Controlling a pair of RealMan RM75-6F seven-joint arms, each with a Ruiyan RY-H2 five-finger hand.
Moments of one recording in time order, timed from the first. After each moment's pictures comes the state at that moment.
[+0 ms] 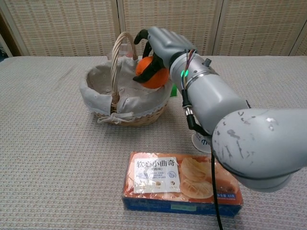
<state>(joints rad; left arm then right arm) -0.11 -1.05 -0.01 -1.68 1.45 1.37 -0.13 0.96 -2.03 0.47 -1.32 -0.93 1.22 -0.62</state>
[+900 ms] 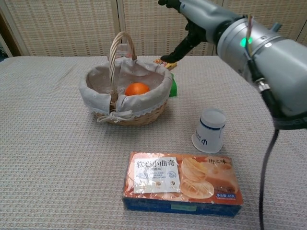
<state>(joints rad) -0.11 -1.05 -0.01 -1.68 1.45 1.37 -0.12 0.79 -1.68 0.38 -1.77 -0.98 1.29 -0.65</state>
